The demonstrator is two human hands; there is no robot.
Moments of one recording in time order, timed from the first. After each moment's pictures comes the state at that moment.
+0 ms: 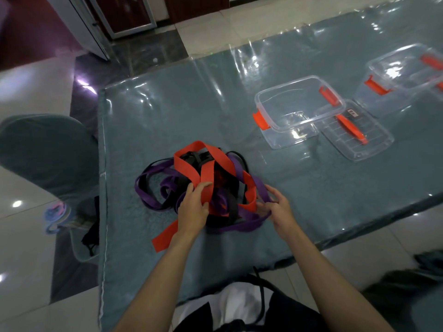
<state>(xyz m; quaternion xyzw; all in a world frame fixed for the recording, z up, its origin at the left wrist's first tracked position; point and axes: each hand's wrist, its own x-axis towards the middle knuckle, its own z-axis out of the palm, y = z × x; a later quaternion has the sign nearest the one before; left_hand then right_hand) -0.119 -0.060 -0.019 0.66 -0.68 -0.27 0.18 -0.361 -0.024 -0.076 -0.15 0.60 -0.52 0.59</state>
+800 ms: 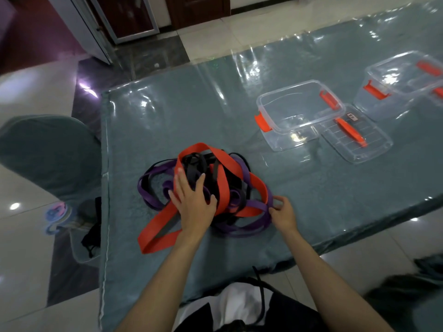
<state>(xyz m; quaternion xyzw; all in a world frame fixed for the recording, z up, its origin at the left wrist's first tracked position) -0.128 -0.056 -0.008 0.70 -0.68 -0.13 0.16 -0.364 -0.011 -0.087 -0.25 0.77 -0.38 0.44</state>
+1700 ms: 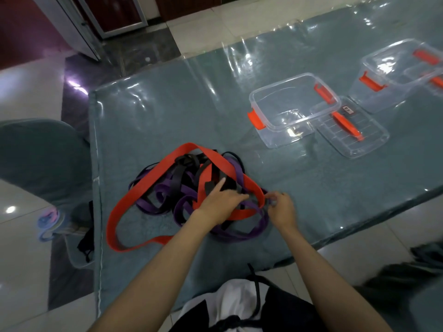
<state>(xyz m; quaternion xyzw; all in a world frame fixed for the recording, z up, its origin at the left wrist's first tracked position) -0.180 -0.103 -0.022 0.33 -0.92 -0.10 -0.17 -0.380 -0.024 -0.094 -0.41 0.81 -0.28 0.31</state>
